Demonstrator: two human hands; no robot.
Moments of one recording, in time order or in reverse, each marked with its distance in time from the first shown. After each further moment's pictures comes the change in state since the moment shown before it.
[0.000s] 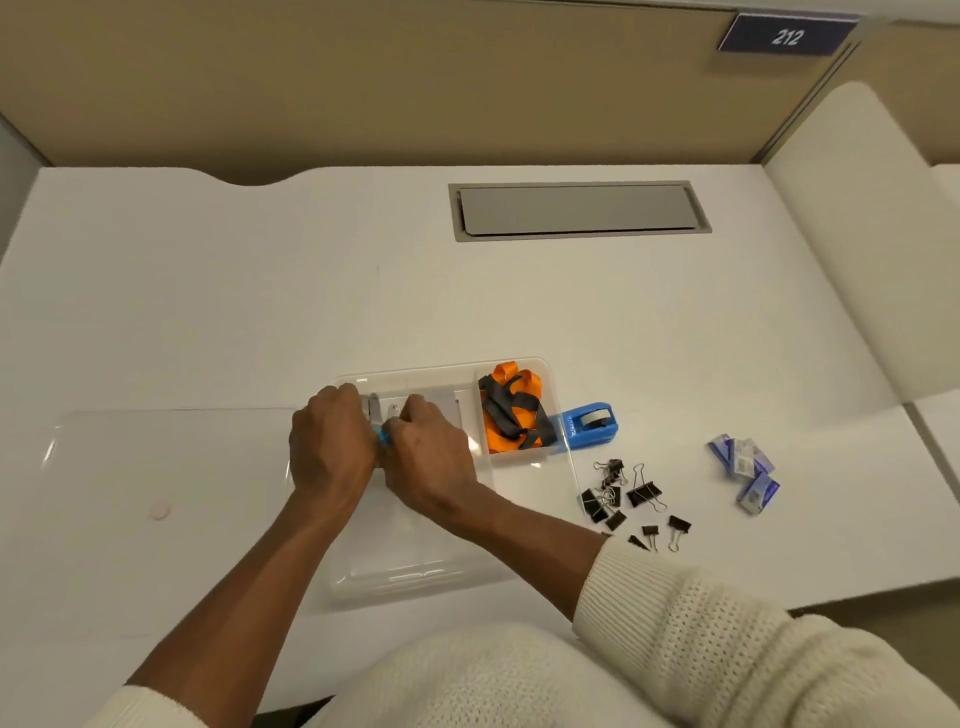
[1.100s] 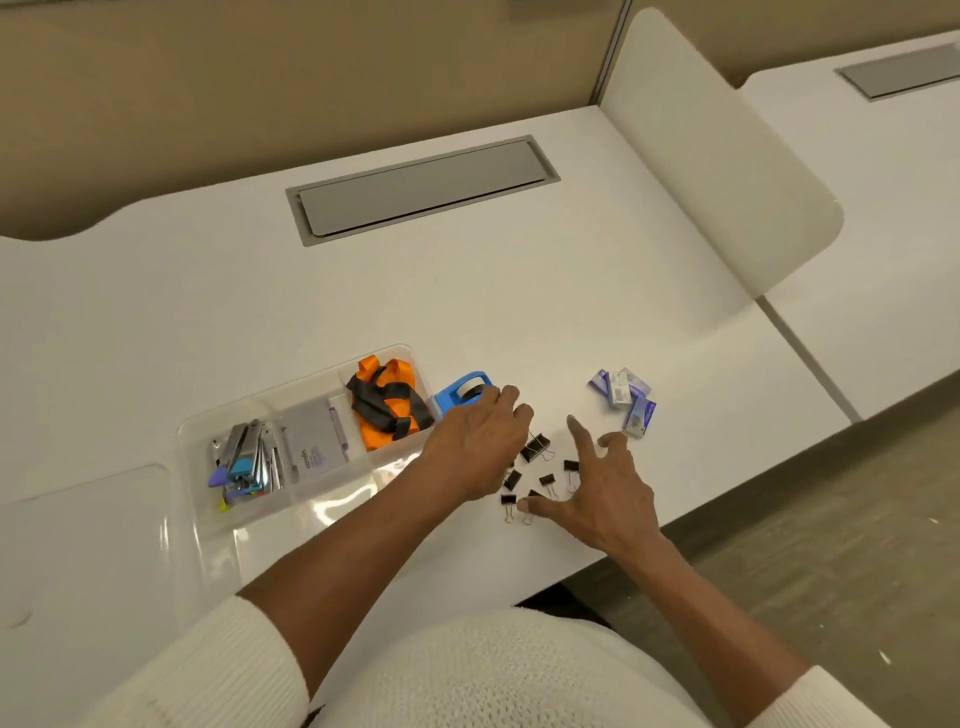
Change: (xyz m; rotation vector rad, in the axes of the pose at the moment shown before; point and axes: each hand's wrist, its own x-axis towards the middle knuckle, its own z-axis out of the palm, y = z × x) left_hand -0.095 0.224 0.040 0.364 -0.324 1.149; right_hand -0.206 0.217 -0.108 -0.027 -0.081 0.809
